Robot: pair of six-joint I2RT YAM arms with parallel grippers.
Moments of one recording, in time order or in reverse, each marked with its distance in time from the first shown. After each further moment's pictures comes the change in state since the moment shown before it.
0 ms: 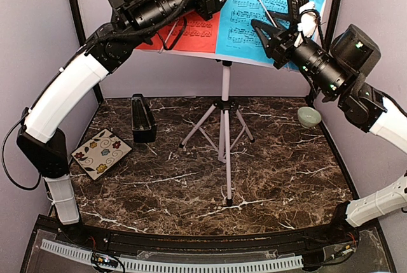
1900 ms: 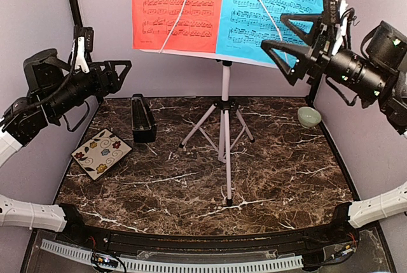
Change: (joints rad) left arm 0.234 -0.937 -1.187 -0.167 -0.376 -0.514; right arm 0.079 -0.145 0.100 -0.380 -0.196 0.163
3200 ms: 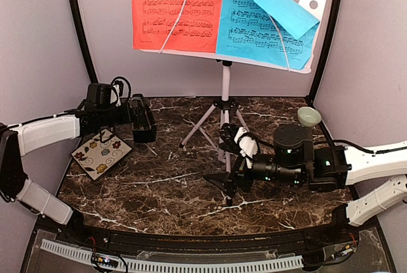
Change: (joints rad) left arm 0.459 0.411 -0.335 0.237 0.291 -0.165; right arm 0.269 0.138 -0.608 0.212 0.158 0.271
